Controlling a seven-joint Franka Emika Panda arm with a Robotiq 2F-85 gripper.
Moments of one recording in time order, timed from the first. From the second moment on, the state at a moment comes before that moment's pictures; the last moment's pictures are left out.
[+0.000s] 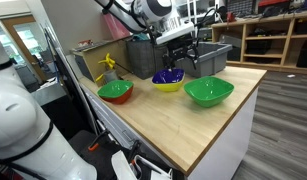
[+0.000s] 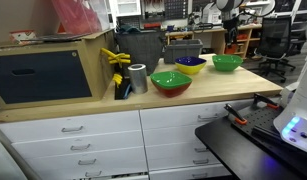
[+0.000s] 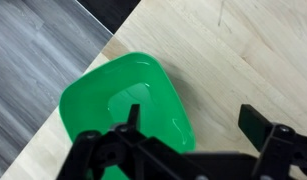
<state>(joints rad) -0.18 0.12 -0.18 -2.16 -0.32 2.22 -0.53</state>
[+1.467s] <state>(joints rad) -0.20 0.43 -0.15 -2.09 -0.34 2.41 -0.53</state>
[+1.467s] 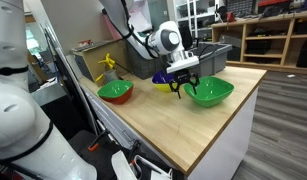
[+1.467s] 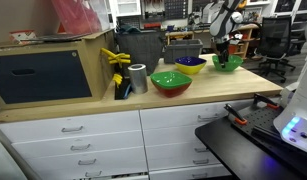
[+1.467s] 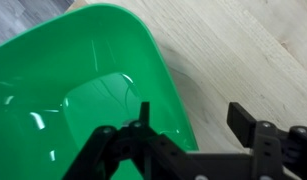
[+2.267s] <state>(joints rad) -0.20 0.47 -0.13 -2.04 -0.34 2.41 -0.50</state>
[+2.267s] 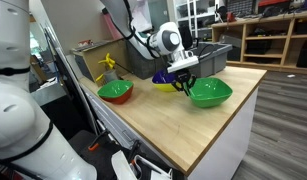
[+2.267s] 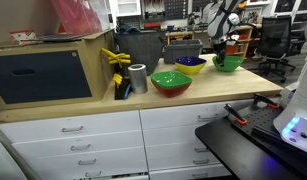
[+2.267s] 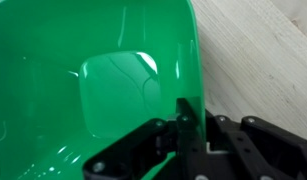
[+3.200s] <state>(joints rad) -0.14 0.36 -0.17 -2.10 -0.50 2.43 -0.27</state>
